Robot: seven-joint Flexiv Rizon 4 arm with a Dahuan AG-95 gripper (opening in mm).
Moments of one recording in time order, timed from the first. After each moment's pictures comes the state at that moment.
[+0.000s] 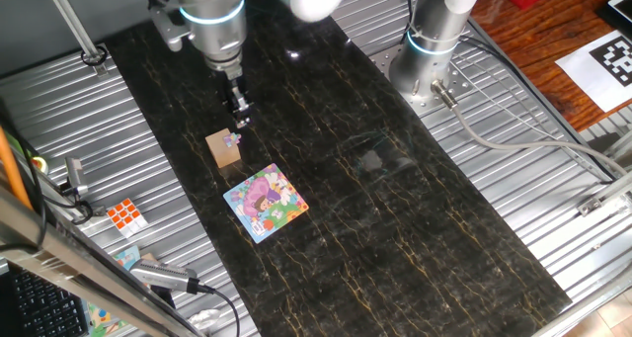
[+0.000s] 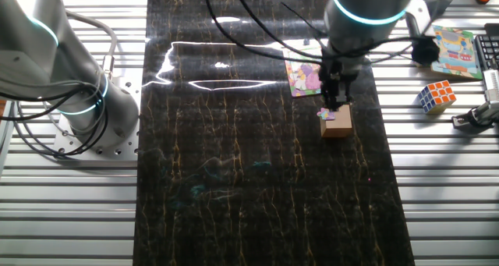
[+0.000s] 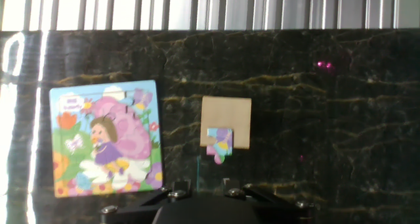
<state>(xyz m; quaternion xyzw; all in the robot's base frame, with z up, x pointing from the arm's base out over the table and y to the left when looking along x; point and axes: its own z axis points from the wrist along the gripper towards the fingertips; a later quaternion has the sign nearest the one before) 0.527 -0.011 0.137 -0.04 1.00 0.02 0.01</state>
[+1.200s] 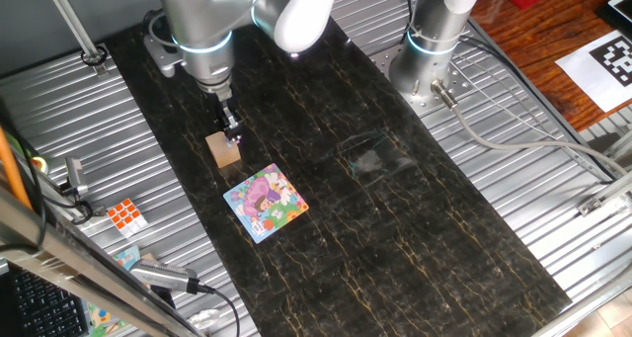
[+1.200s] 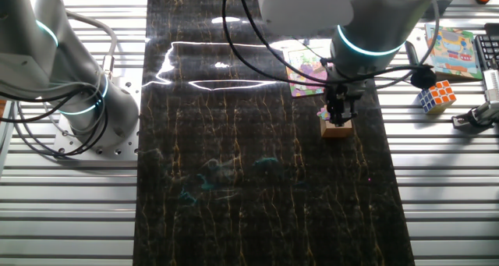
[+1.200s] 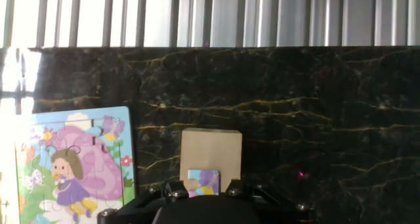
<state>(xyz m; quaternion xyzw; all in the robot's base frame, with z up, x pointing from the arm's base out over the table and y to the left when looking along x) 0.546 -0.017 0.084 -0.05 1.00 0.02 0.02</state>
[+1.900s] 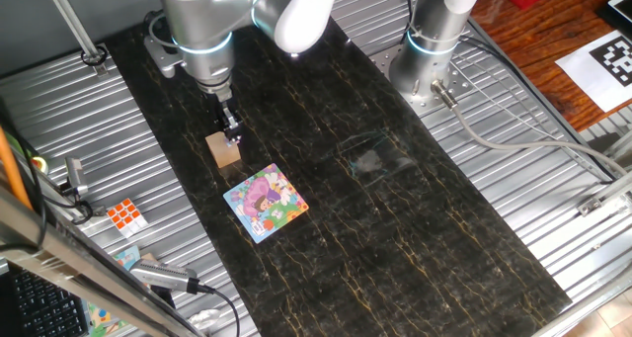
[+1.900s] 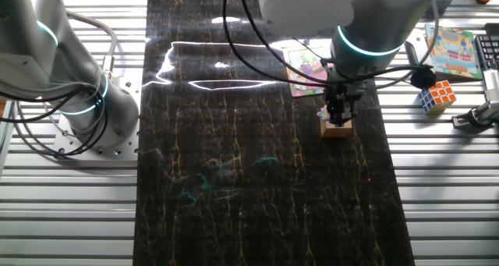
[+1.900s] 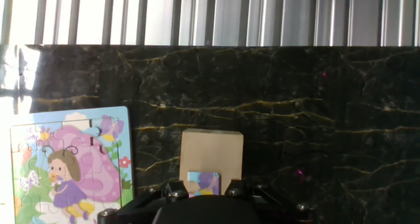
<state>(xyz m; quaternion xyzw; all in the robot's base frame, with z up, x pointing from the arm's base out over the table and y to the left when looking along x) 0.546 -0.018 0.088 -0.04 1.00 0.01 0.02</state>
